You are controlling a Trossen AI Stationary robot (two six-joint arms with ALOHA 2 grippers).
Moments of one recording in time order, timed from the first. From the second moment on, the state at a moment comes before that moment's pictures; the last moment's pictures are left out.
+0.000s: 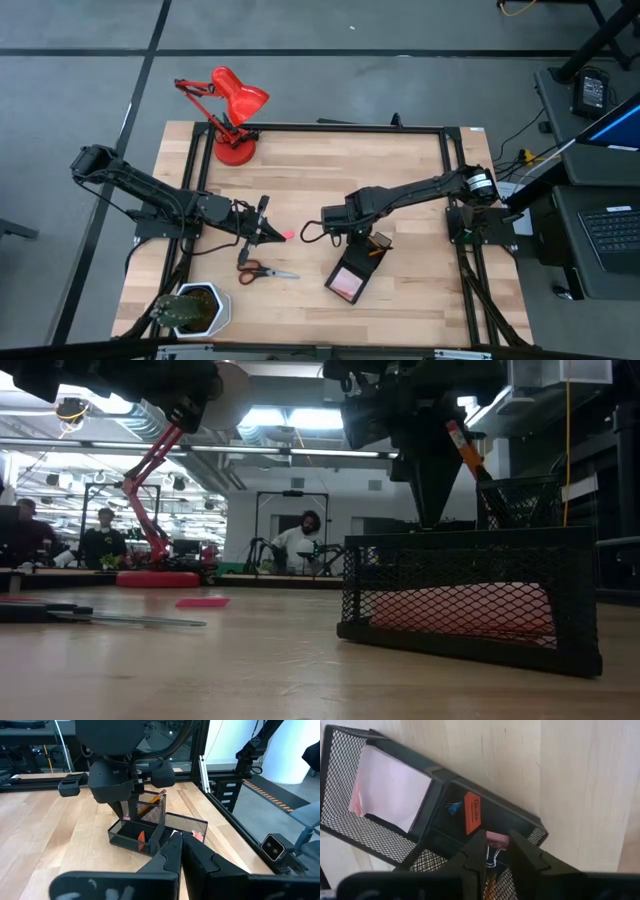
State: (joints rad) left arm -0.29 1.01 0.43 0.38 -0.06 -0.08; right arm 0.14 1.94 1.57 -1.12 -0.11 0.23
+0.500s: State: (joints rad) left arm -0.29 1.01 0.43 0.38 -0.06 -0.08; right arm 0.14 1.94 1.56 -1.16 -0.18 0.23
